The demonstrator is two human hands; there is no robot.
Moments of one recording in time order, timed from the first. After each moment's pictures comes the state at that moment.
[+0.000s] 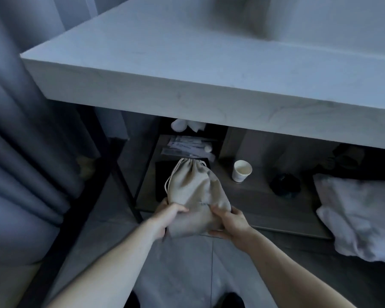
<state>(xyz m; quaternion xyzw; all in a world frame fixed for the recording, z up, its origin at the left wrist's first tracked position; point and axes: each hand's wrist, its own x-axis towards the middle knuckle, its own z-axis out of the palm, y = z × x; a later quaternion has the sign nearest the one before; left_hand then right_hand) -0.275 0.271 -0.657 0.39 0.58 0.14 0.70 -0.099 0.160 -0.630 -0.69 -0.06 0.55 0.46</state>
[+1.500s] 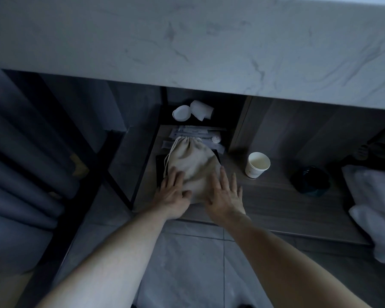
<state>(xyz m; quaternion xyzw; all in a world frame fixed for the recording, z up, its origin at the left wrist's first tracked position) -0.240 0.354 -0.720 0.80 0.50 -0.06 0.33 -0.087 0.257 -0.714 -0.83 -0.51 0.23 0.04</state>
